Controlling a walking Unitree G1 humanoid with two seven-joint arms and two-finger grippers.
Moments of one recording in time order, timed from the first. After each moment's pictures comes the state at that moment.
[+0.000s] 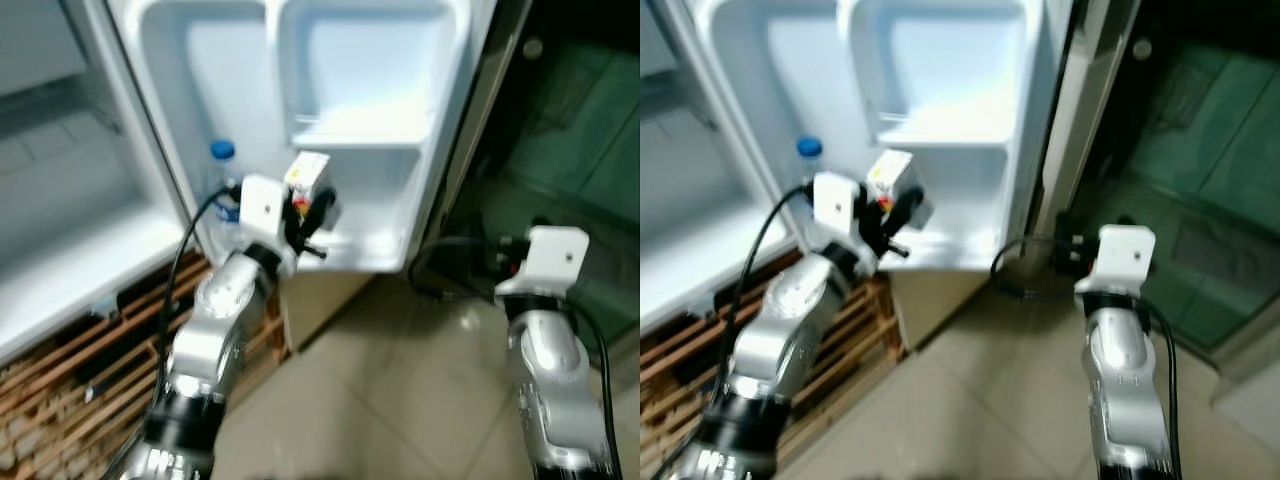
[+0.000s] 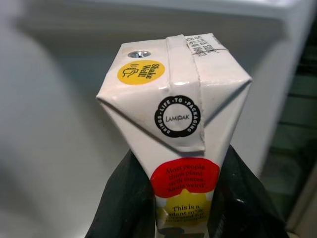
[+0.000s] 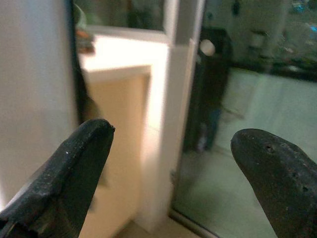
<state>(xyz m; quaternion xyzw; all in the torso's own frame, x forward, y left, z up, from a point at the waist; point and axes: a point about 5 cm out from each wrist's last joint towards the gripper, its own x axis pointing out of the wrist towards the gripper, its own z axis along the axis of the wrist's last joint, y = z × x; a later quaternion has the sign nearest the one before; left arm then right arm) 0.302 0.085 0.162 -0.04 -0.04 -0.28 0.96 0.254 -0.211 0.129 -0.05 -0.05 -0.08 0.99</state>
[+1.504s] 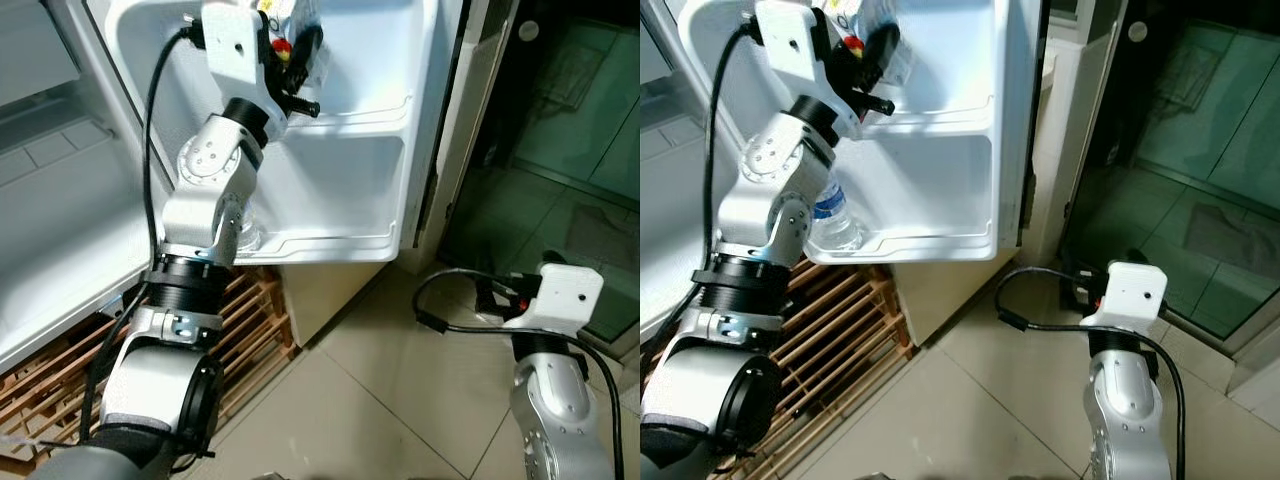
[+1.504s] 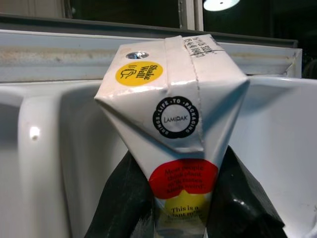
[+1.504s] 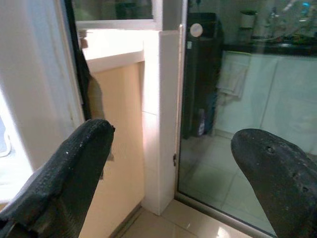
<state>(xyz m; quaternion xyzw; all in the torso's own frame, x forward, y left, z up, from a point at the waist) 0.373 0.100 0.287 -0.03 -0.23 -0.21 0.95 0.228 -0.198 0.124 -0.03 -0.04 -0.10 0.99</state>
